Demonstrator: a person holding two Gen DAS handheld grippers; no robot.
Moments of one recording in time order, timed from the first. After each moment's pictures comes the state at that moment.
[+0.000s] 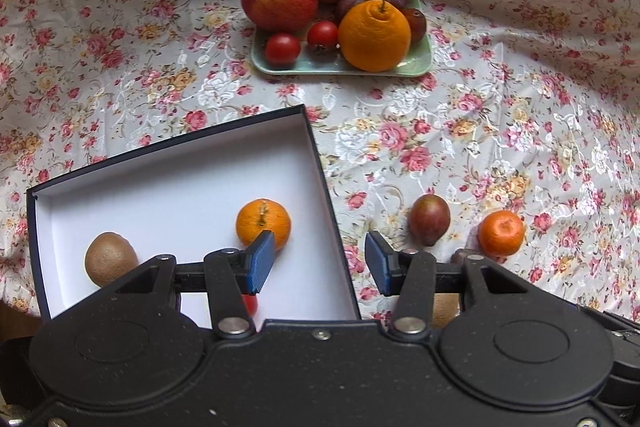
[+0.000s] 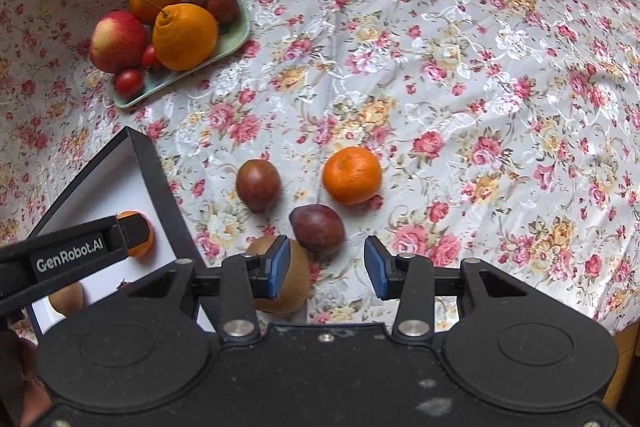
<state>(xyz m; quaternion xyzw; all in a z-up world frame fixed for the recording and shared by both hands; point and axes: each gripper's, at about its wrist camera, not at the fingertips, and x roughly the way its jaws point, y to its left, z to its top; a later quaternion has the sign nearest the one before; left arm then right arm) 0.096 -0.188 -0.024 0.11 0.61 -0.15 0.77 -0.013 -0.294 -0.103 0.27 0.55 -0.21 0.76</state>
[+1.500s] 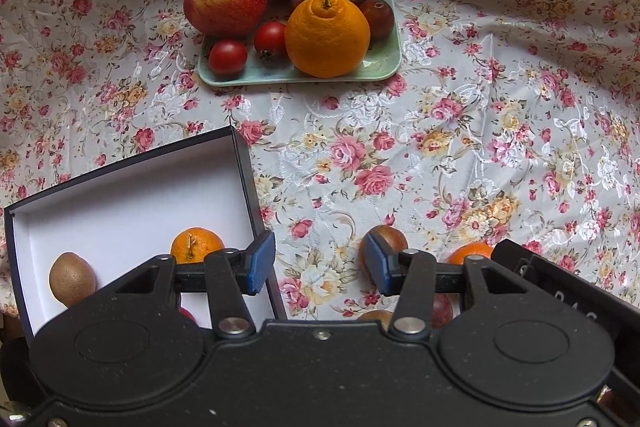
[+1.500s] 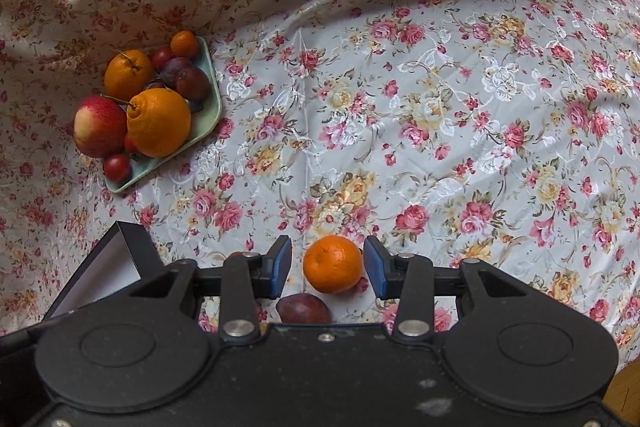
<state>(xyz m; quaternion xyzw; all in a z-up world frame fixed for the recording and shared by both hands) 0.110 -0.242 -0.048 0.12 0.63 -0.13 0.76 0.008 -0.351 -0.101 0.32 0.51 -0.22 0.77</state>
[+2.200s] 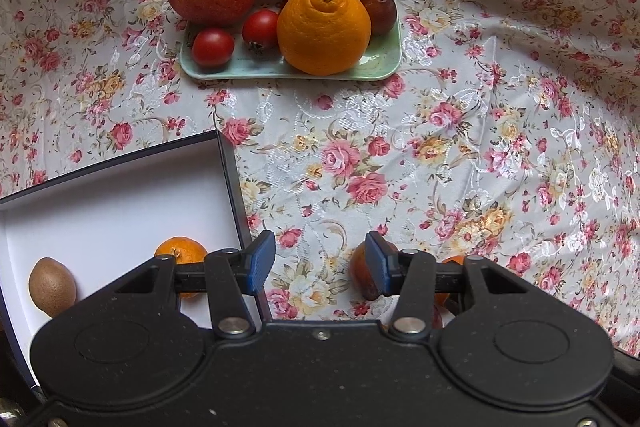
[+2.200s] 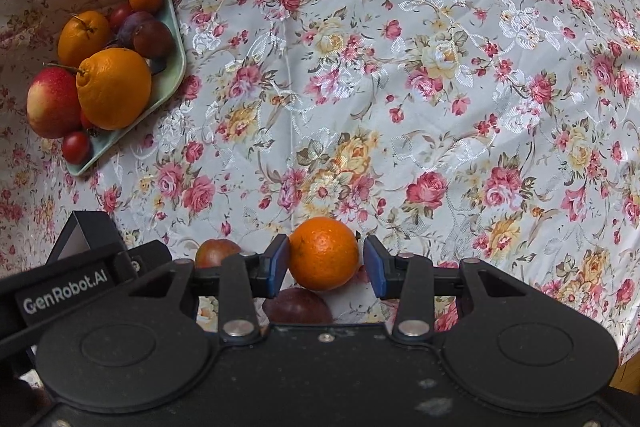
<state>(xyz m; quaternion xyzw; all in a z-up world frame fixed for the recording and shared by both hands) 0.131 -0.240 -0.059 0.09 0.66 -0.15 0.73 0.032 -0.352 -0.149 0.33 0.56 -0.23 0.73</state>
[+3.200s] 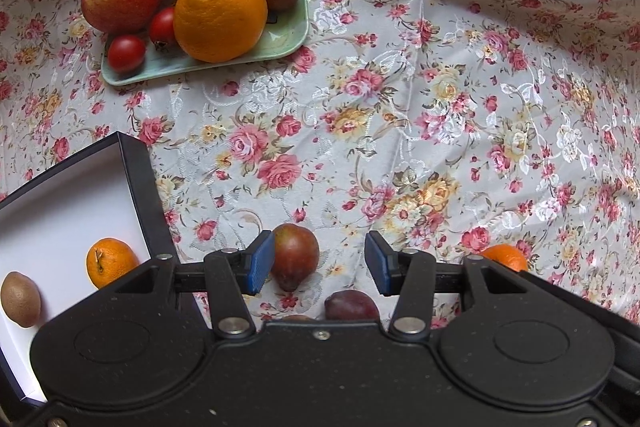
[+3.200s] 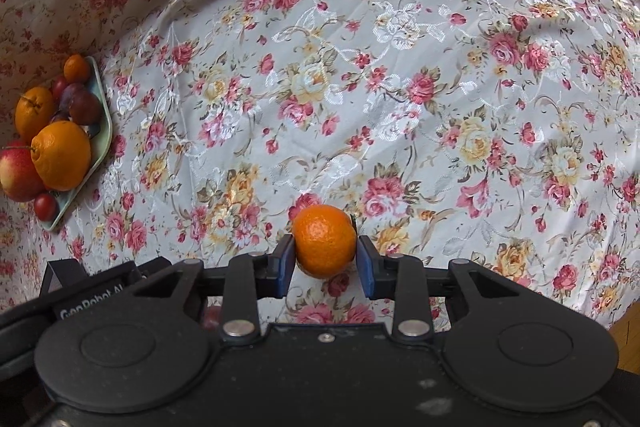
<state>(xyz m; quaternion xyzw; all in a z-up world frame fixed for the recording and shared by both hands) 0.105 -0.294 -0.069 0.14 0.66 -0.19 0.71 -0.023 -0.412 -0.132 0.37 0.54 -0.30 0.70</state>
